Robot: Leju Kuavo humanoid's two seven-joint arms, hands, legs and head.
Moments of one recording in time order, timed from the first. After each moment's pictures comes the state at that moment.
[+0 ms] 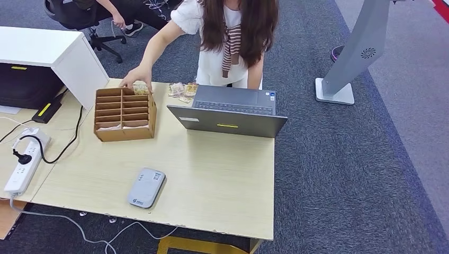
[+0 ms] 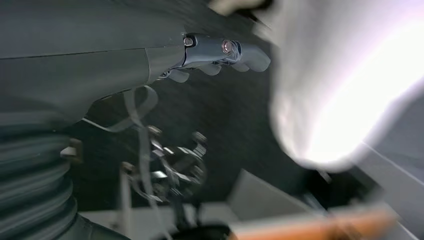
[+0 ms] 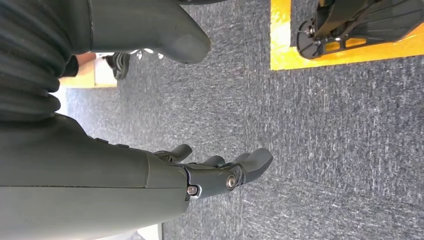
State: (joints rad) left arm -0.01 0.07 1.52 -0.64 0.57 -0.17 -0.40; right arm -0.05 0.22 -1.17 -0.20 1.16 -0.17 -0.01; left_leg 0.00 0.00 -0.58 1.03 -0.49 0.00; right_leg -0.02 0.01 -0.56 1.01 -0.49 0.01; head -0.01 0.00
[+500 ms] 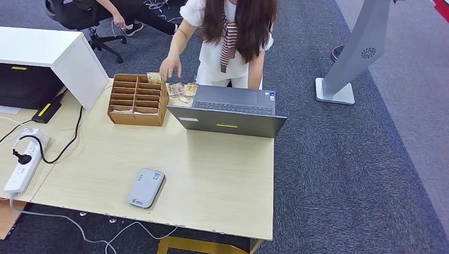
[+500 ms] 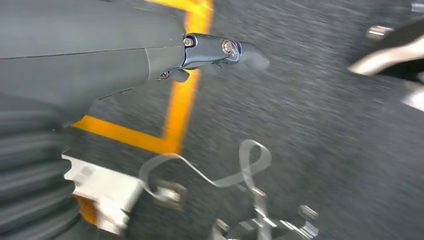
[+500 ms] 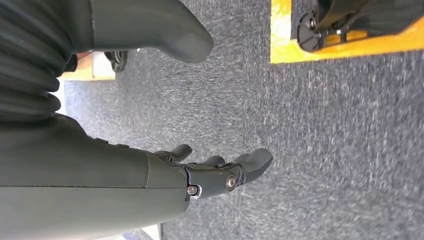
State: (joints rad) left arm -0.03 -0.03 1.51 -0.36 0.49 -0.03 -0.38; right arm -0.05 0.22 -1.16 -0.20 1.19 -0.18 -0.02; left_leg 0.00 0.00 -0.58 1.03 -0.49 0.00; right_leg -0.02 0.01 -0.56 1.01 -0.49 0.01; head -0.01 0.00
